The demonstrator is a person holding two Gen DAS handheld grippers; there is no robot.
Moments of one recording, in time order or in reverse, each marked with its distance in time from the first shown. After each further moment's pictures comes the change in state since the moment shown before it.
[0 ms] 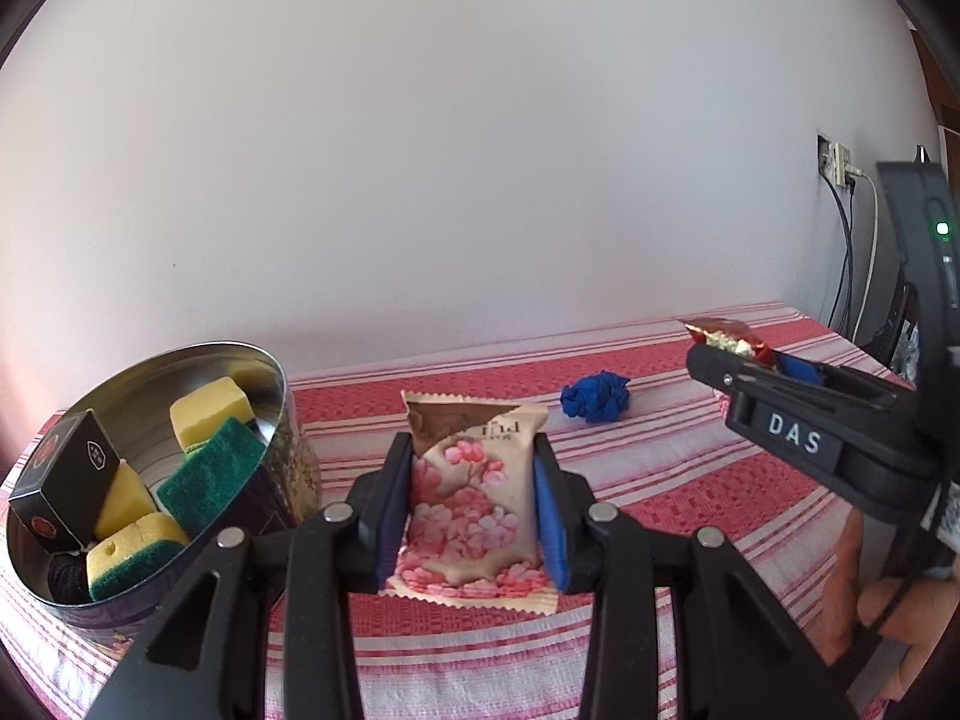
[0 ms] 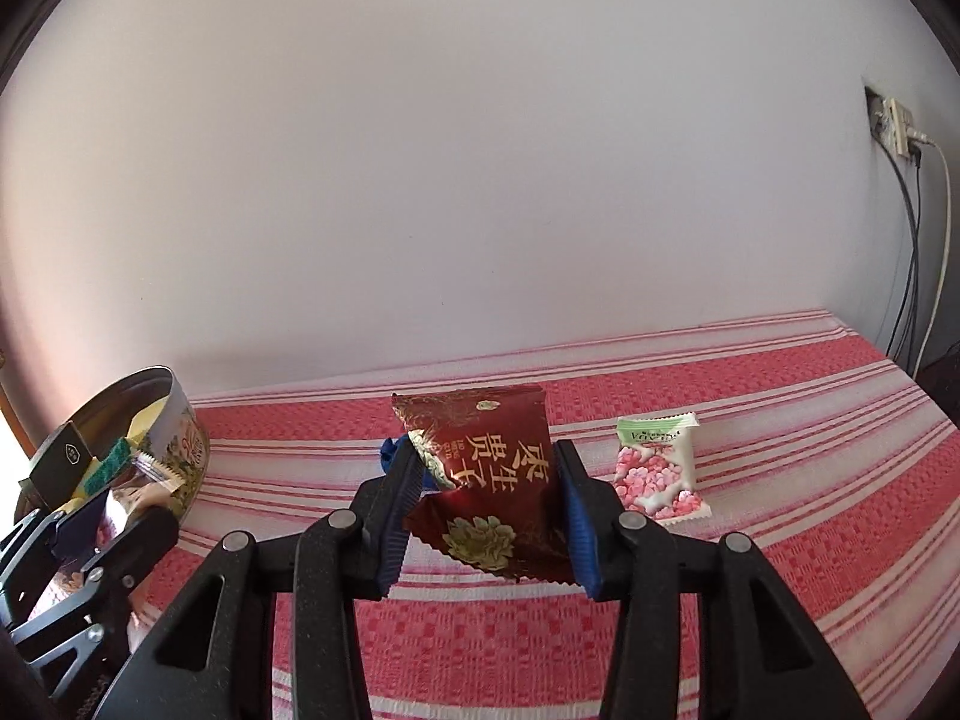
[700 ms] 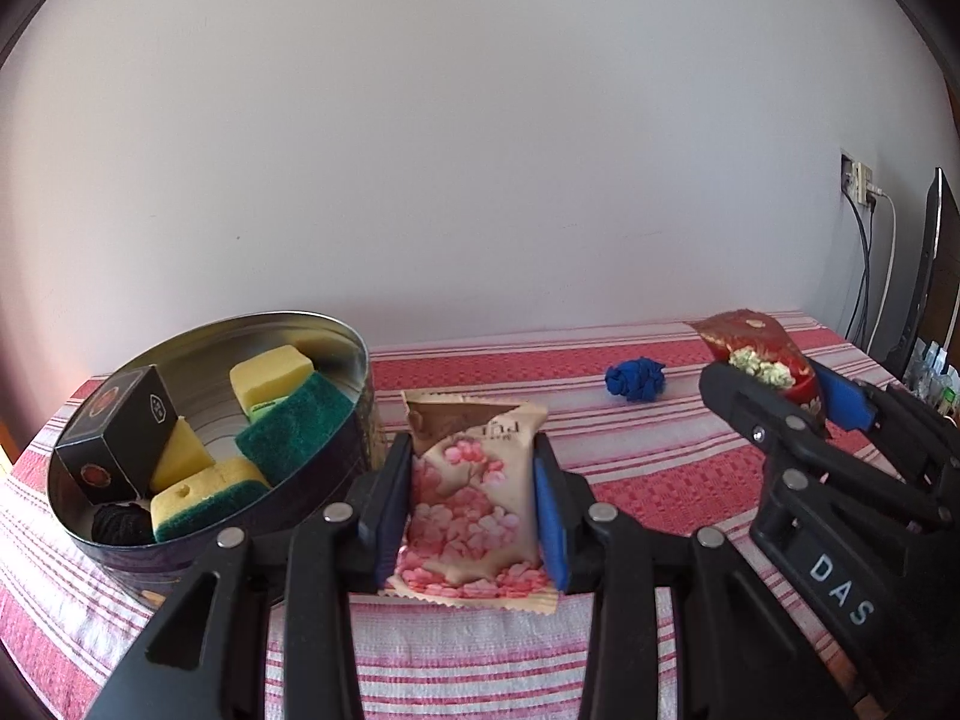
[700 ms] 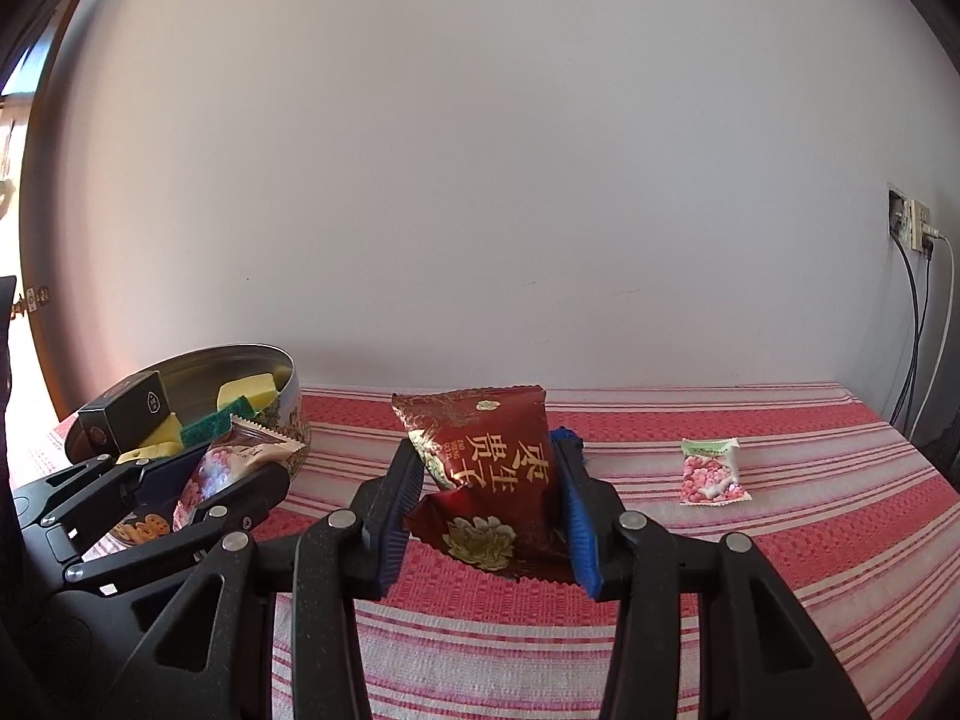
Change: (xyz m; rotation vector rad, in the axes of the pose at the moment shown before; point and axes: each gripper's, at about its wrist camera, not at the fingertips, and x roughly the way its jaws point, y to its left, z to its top) left arm -0.033 0.031 -0.015 -0.065 0.008 0.056; right arm -0.069 0.065 -0.032 -0.150 -0.128 0.059
